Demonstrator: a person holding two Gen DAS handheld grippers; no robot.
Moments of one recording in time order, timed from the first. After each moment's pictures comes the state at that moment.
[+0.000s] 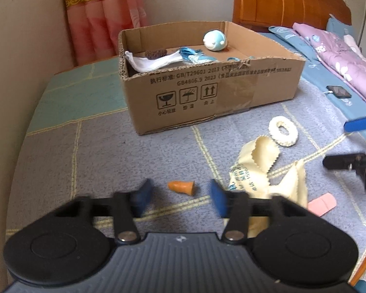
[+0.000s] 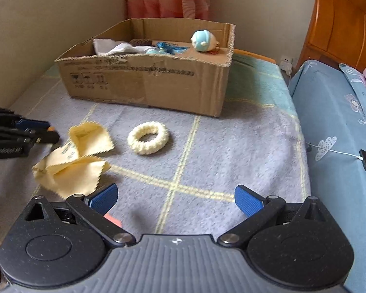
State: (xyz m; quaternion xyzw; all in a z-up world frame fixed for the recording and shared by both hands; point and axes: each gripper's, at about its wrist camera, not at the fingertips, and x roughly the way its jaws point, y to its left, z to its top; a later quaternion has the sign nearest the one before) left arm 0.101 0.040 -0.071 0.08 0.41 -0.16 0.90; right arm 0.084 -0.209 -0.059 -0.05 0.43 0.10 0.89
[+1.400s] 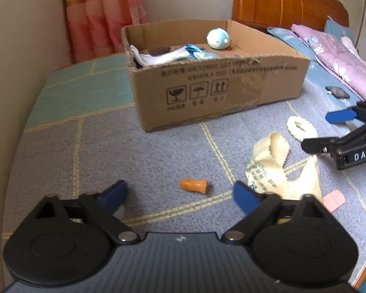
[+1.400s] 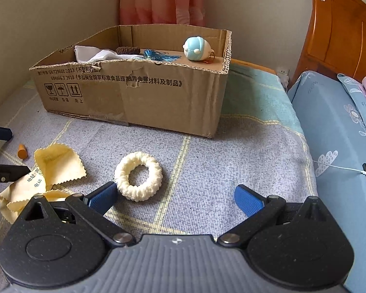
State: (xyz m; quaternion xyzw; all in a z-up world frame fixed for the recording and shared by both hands) left arm 0.109 0.055 -0.077 0.07 0.40 -0.17 0.90; right arm 0.118 -0.211 -0.085 -0.06 0.40 0.09 0.91
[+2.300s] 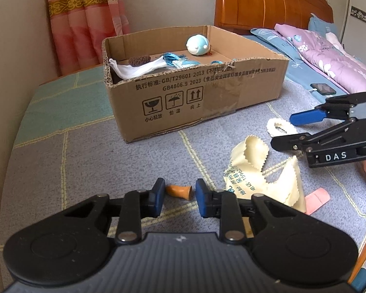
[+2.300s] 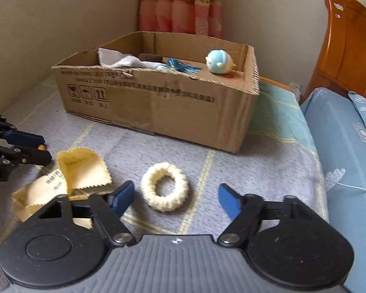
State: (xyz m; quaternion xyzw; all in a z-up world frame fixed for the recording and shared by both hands) left arm 0.103 0.043 -0.072 0.08 0.39 -0.21 0.89; right arm 0.116 -0.190 -0.078 -0.08 0.38 0.13 0.91
